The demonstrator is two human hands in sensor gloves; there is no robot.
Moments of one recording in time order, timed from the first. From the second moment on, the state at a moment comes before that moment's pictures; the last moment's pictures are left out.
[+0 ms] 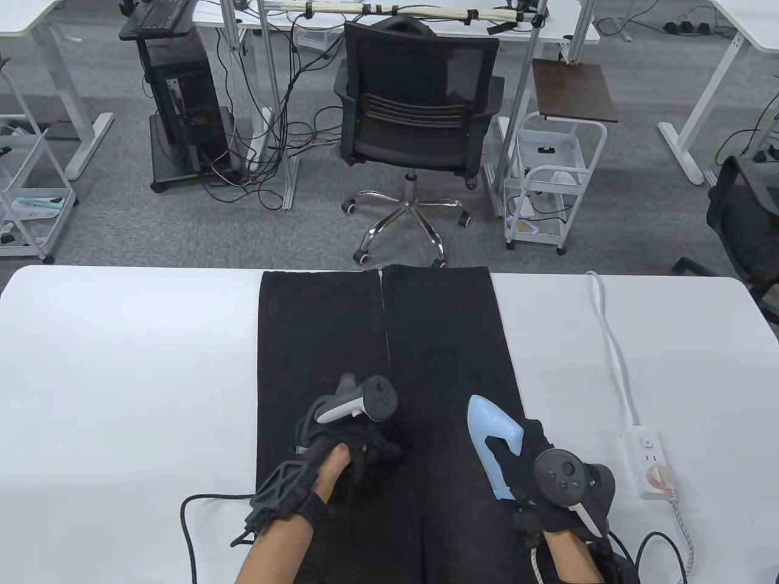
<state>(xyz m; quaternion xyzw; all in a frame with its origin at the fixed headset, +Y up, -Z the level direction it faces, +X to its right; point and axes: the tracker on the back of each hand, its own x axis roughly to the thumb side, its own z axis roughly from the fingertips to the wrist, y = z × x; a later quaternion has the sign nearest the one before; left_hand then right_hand) -0.073 -0.805 -0.448 -0.30 -0.22 0.06 0.93 0.218 -0.726 -0.326 0.05 -0.16 0.96 0.24</state>
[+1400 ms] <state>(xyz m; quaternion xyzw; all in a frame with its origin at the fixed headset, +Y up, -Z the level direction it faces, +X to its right) -0.054 -0.784 -0.438 -0.30 -0.24 -0.03 0.92 0.225 -0.731 -0.330 0.04 -0.11 0.96 0.24</state>
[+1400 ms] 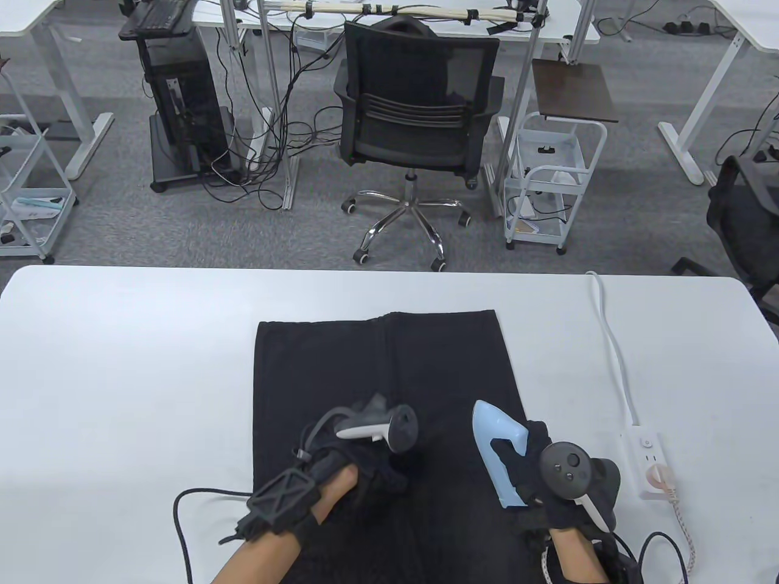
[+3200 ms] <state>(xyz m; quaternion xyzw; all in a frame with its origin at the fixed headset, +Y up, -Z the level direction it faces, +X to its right) -0.048 -0.822 -0.383 -0.33 -0.21 0.03 0.92 0.133 -0.759 -0.536 0.02 0.12 0.99 -0.01</state>
